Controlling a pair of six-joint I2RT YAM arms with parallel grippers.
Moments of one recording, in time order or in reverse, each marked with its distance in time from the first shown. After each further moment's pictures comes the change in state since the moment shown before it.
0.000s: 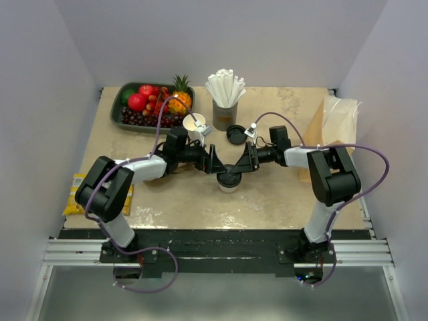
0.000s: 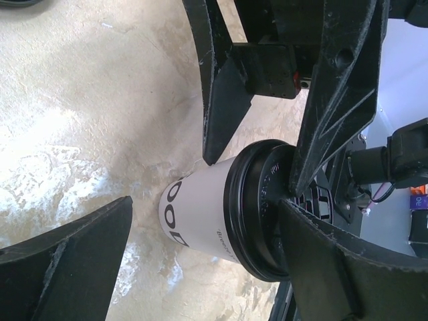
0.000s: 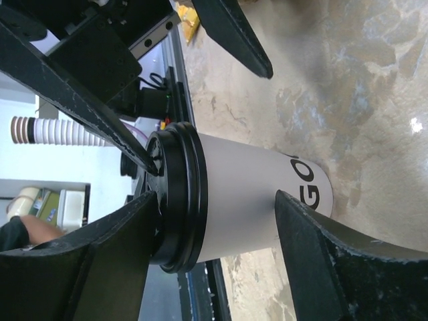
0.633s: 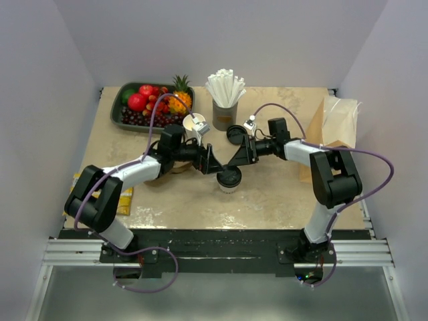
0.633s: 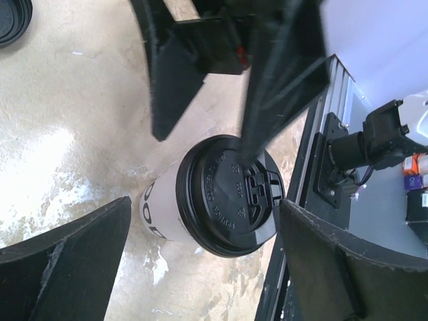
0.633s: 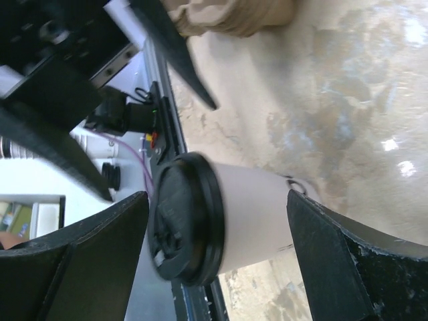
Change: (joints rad) left arm 0.012 -0.113 -0.004 -0.048 0.065 0.050; right arm 0.014 -0.057 0.097 -0.146 0.089 -0.045
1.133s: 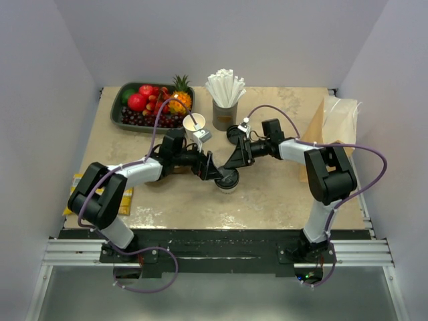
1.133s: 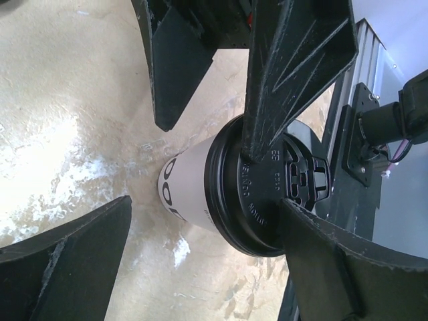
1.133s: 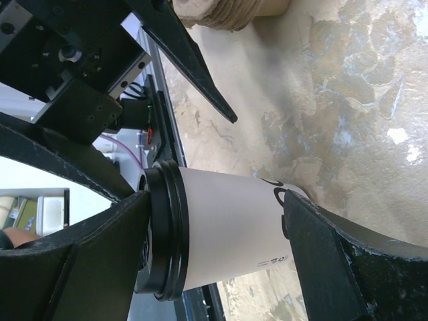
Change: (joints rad) left arm -0.006 0.032 -0.042 -0.036 -0.014 0.124; right arm 0.042 0.075 0.044 -0.018 0.027 0.000
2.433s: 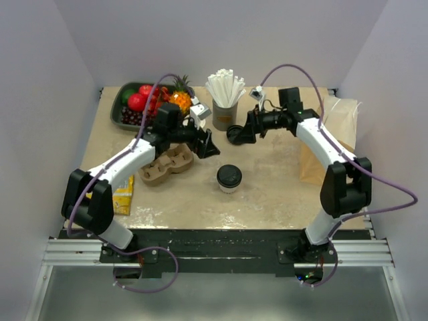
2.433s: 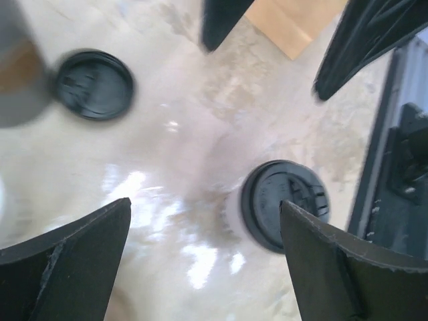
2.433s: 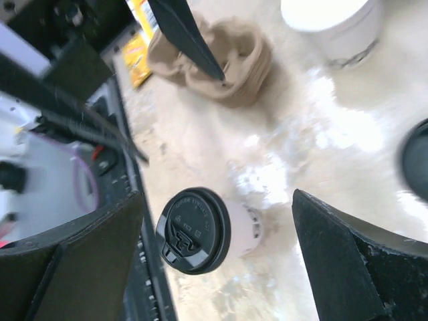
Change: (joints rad) left arm 0.037 -0.060 0.301 -0.315 -0.085 0.187; right arm -0.069 -0.149 0.337 -0.428 0.095 -0.353
